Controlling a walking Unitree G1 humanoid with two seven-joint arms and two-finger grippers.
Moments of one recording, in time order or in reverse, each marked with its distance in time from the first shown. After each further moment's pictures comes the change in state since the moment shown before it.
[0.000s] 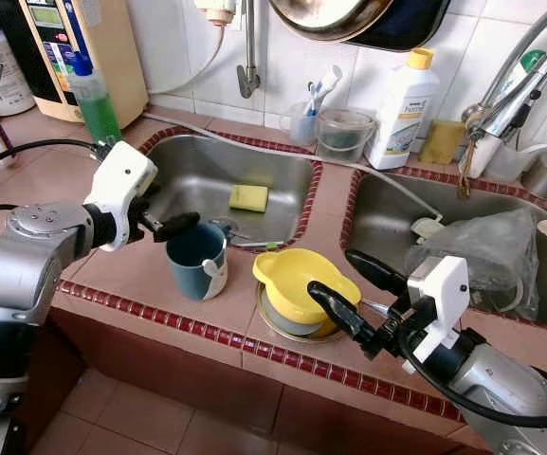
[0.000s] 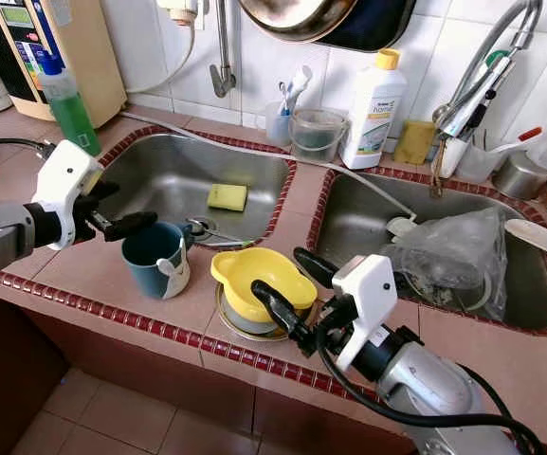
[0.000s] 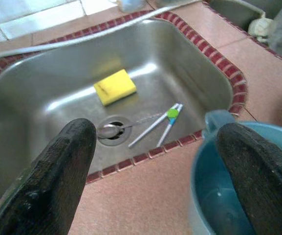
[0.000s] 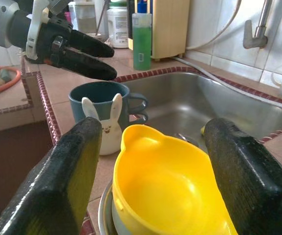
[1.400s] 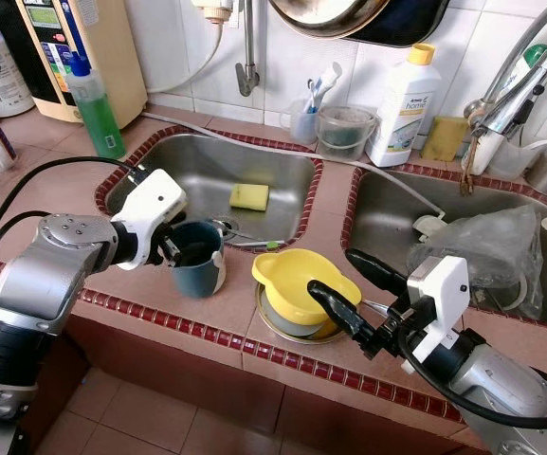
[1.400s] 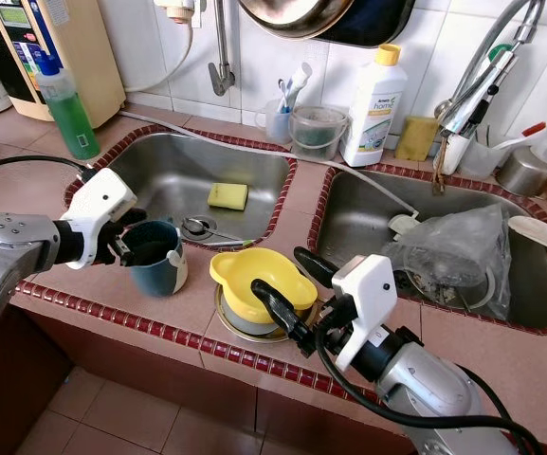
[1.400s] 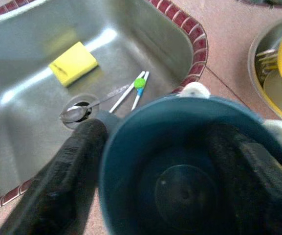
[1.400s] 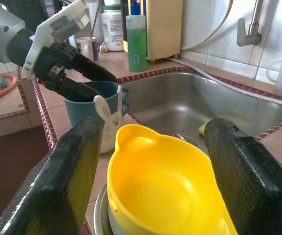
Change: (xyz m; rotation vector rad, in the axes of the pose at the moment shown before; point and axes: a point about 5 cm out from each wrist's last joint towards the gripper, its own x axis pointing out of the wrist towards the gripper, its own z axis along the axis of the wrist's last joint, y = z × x) left arm 0.017 -0.023 -0.009 0.099 0.131 -0.144; right arm 0.000 0.002 0.000 0.005 -0.007 -0.029
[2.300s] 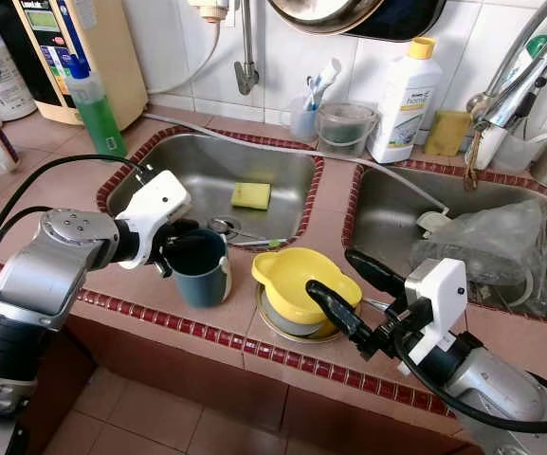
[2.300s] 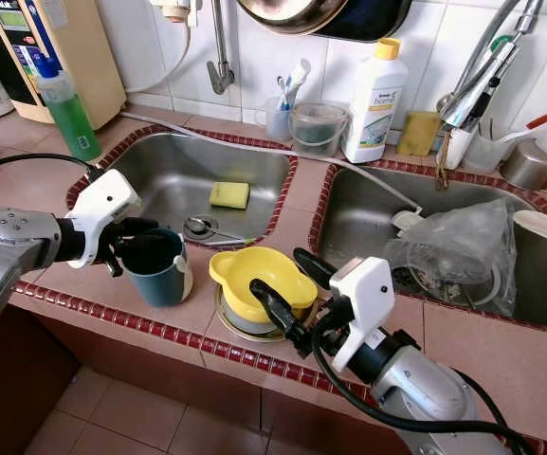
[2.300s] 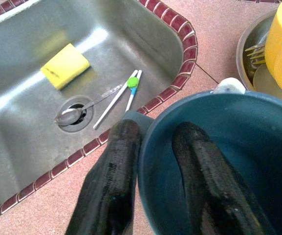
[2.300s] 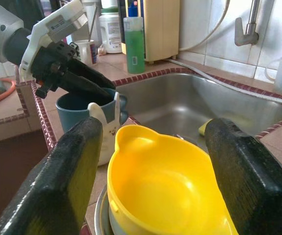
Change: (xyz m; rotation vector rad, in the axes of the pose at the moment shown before) left arm -0.002 0.001 0.002 0.032 0.000 -0.045; right arm 0.002 0.002 -0.001 0.005 -0.006 -0.011
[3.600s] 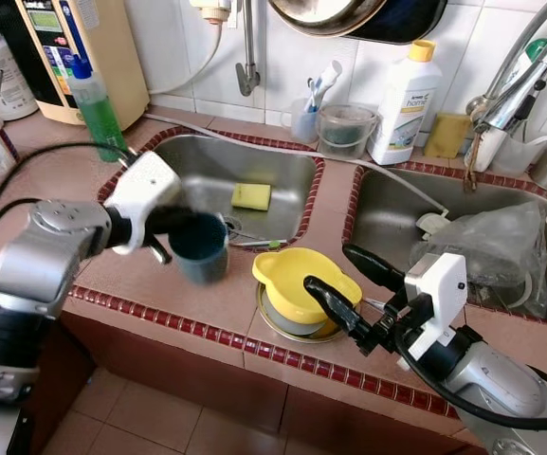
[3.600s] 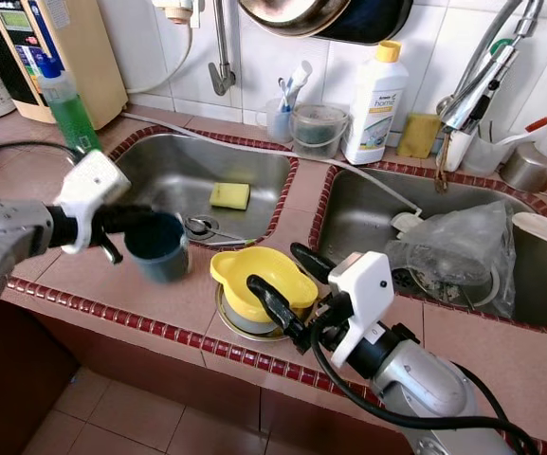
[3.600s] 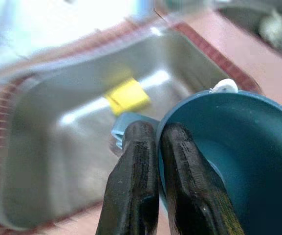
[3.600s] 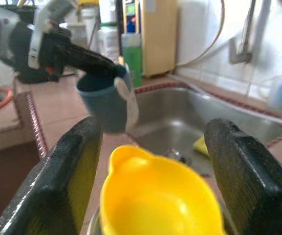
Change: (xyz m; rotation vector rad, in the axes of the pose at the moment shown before) left arm -0.017 0.039 0.021 -0.094 -0.182 0.276; right arm 0.007 -0.007 0.010 -0.016 -0.055 -0.015
